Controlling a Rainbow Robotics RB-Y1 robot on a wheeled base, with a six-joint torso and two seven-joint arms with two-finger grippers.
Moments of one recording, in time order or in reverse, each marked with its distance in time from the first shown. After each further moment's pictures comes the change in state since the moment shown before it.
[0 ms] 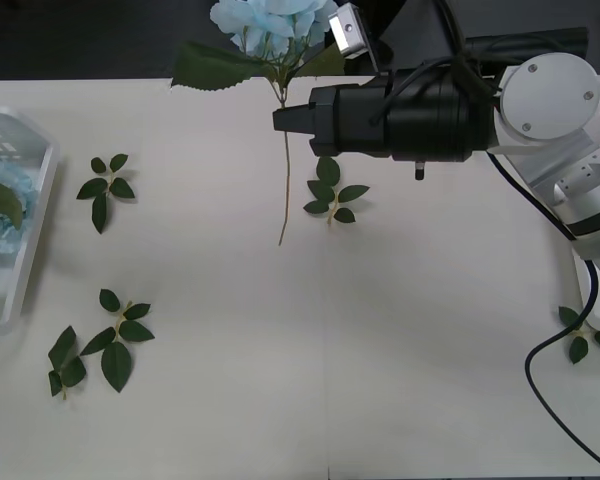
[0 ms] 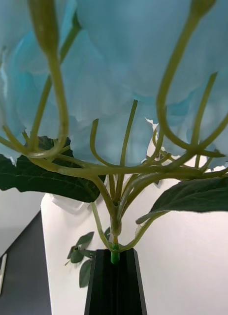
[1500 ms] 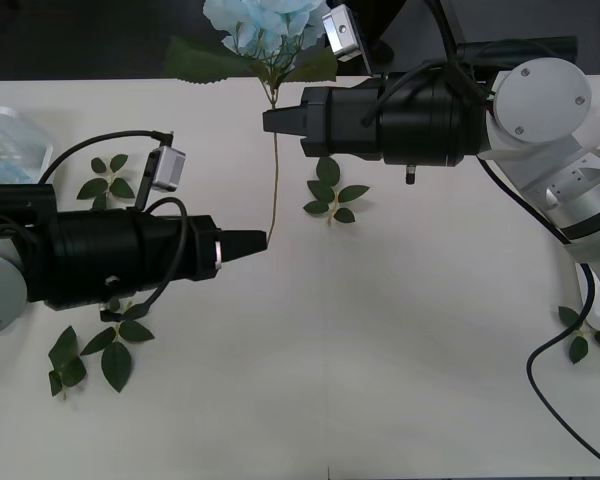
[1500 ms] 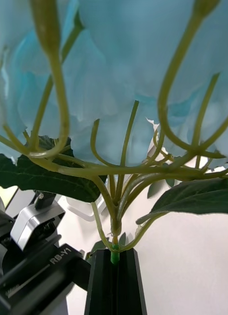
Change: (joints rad) right arm -0.002 0.001 0.030 0.000 -0.055 -0.034 -0.019; left arm 0.182 -0.391 -0.384 -0.769 0.497 -0.403 0.449
